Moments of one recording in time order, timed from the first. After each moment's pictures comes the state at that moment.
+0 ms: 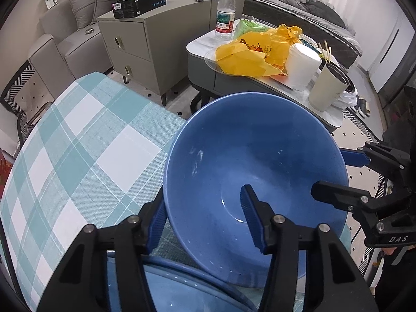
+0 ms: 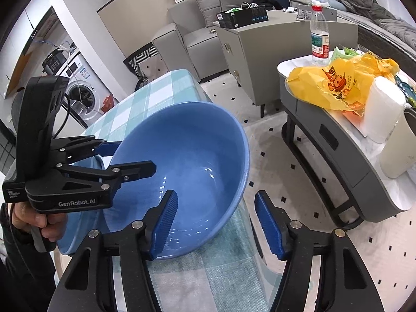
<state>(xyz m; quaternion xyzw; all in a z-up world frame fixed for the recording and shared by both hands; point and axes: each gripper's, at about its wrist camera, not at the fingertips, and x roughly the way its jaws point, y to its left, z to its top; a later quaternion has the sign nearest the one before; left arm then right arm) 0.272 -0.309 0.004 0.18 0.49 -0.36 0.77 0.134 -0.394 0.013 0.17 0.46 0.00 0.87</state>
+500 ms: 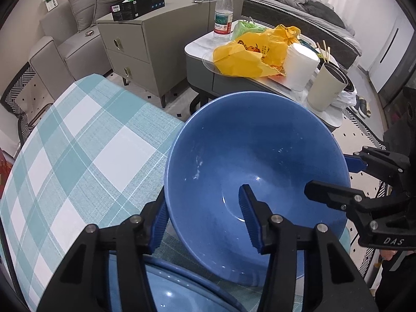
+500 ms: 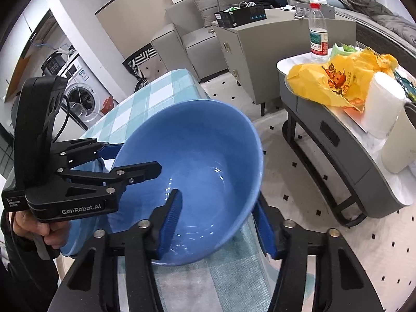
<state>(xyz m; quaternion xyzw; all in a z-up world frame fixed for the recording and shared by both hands) 0.265 -0.312 0.004 0.19 0.48 -0.36 0.78 0.131 -0.393 0.010 0.18 0.46 -0.01 0.87</state>
